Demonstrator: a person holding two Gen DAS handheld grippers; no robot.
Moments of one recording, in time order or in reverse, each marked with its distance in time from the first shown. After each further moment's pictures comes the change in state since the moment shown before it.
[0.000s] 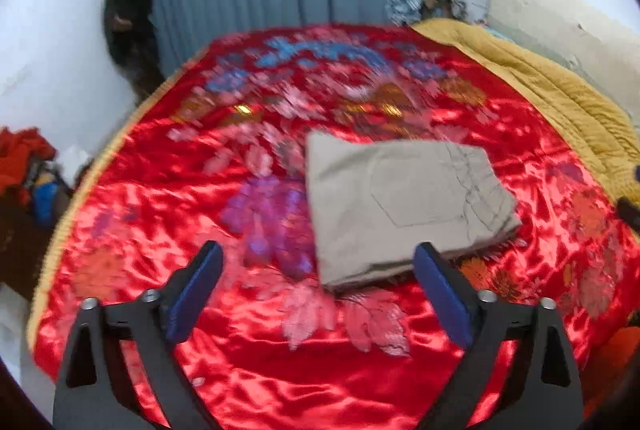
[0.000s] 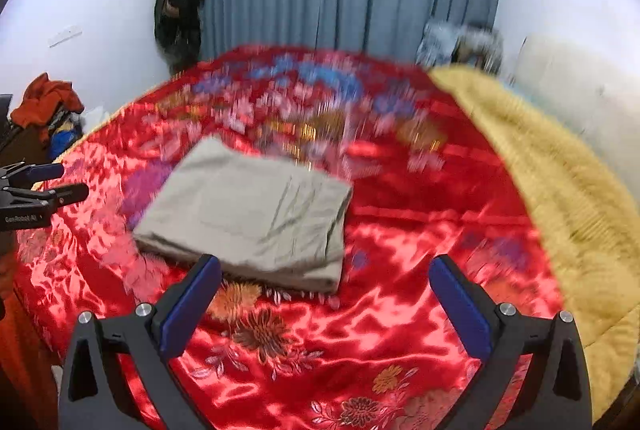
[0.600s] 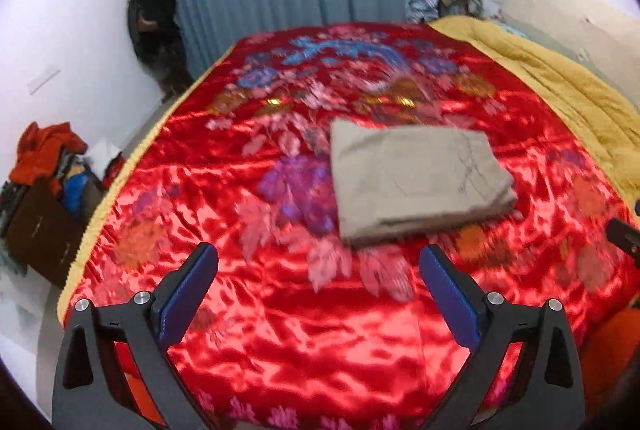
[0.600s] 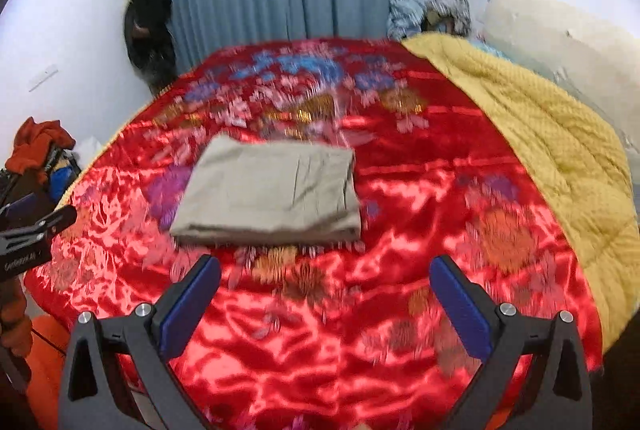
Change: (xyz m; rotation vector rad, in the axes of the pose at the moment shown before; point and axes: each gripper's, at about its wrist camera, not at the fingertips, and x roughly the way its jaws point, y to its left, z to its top) left arm -0.063 -0.004 -0.036 0.003 0.052 0.059; right arm -0.042 0.022 -0.025 0.176 0.193 0.012
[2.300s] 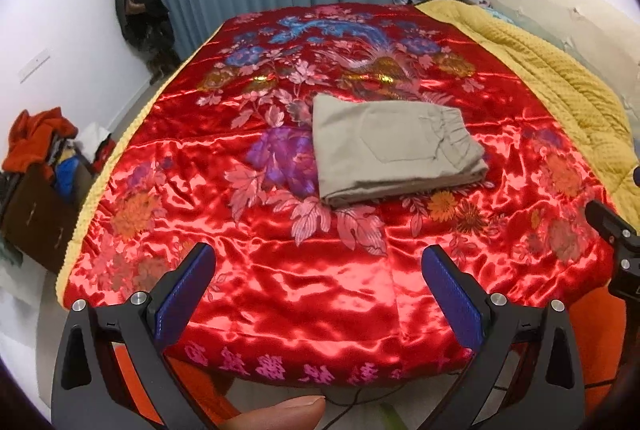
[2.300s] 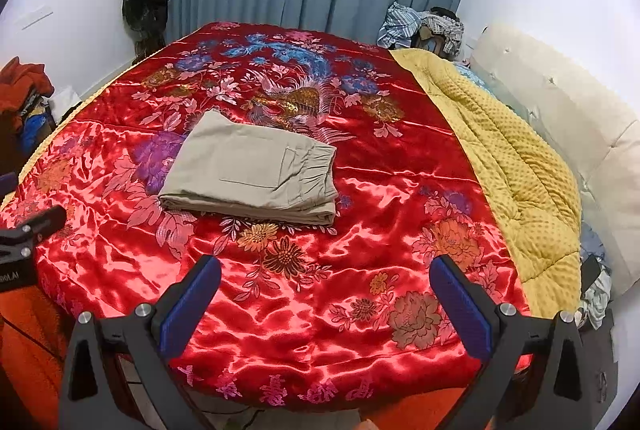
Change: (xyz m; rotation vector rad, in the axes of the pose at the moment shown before) left arm -0.038 -0.010 -0.016 0.006 0.082 -0.042; right arm -0.051 0.043 -0.003 -0.169 -0.005 -0.179
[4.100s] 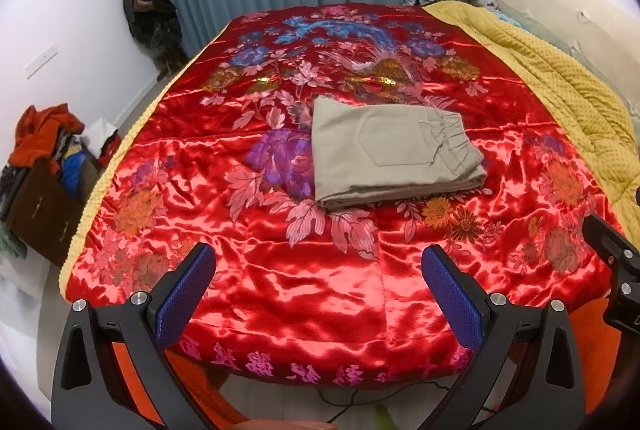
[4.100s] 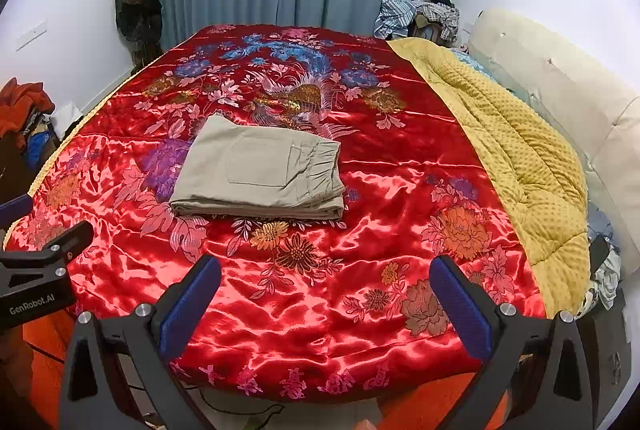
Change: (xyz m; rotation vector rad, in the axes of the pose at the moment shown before) left arm -0.007 -0.013 0.010 -0.027 0.002 0.023; right arm -0.008 -0.002 0.004 0.070 0.016 0.029
